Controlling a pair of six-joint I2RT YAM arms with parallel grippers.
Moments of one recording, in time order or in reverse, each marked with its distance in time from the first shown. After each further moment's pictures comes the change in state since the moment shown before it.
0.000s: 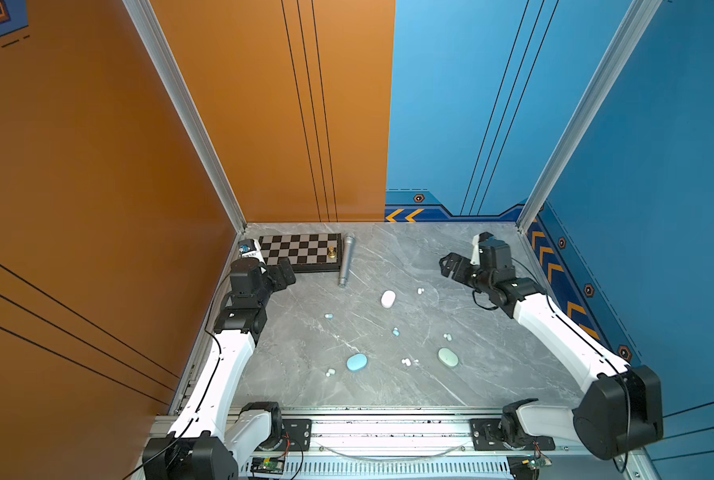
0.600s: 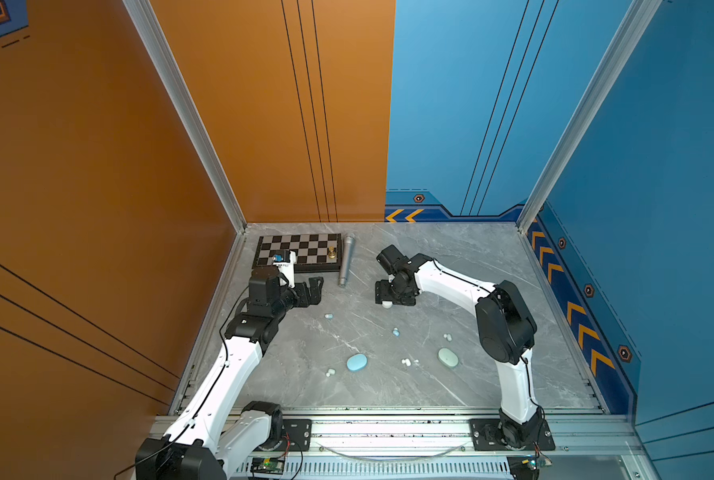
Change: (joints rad) left arm -0.190 -0.020 -0.026 -0.068 0.190 0.071; right arm 0.338 0.710 0.578 -0.439 -0.001 0.083
